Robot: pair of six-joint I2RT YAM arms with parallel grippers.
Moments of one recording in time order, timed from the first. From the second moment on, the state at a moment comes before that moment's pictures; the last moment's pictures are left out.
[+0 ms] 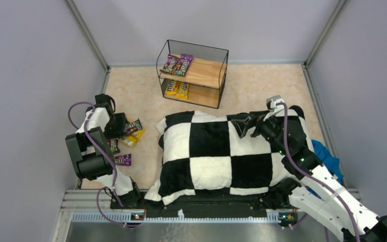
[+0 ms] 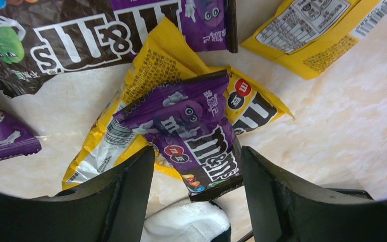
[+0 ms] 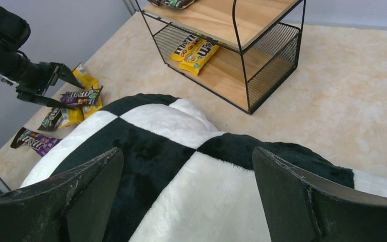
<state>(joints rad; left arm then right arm) 0.31 1.60 1.05 -0.73 -0.04 -1.44 0.58 0.63 0.60 -0.02 -0.01 0.27</state>
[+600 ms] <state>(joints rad) 0.33 1.63 1.05 -0.74 -0.03 -1.44 0.58 0.64 0.59 -0.02 -0.01 0.27</state>
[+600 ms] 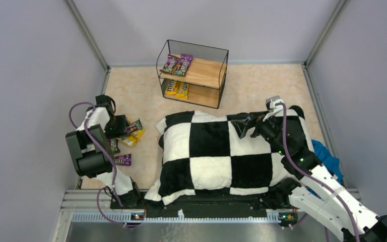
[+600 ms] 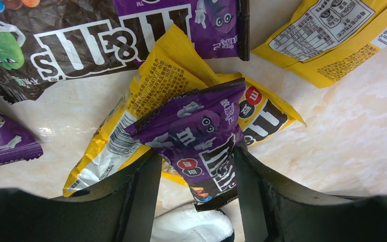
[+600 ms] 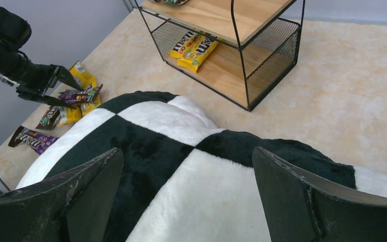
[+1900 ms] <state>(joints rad) 0.23 1.16 0.92 -0.39 0.44 -0.92 0.58 0.80 0.64 -0.02 -0.12 0.35</state>
